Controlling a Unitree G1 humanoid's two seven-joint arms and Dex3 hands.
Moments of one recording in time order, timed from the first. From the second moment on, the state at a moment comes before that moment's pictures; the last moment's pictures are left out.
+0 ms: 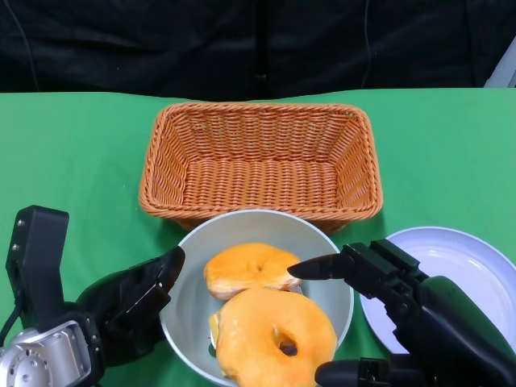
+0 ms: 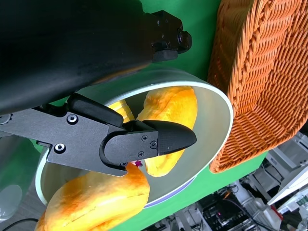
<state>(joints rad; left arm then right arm) -0.15 0.09 0.18 -0.01 -0.52 0.98 -0.28 0.25 -0.21 0.24 -0.56 -0.50 -0.21 0.24</state>
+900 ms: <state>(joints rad) -0.20 0.09 0.06 0.01 -0.46 0.96 -0.25 0.10 -0.30 0.38 -0.40 -0.67 -0.17 0.32</state>
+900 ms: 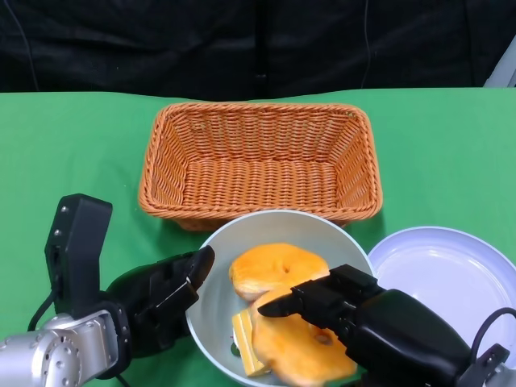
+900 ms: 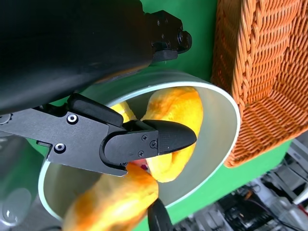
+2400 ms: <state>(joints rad) 0.00 0.31 -0.04 -0.27 -0.28 0.81 -0.31 0.09 -0.14 0.27 -0.22 -0.44 -0.61 -0.15</state>
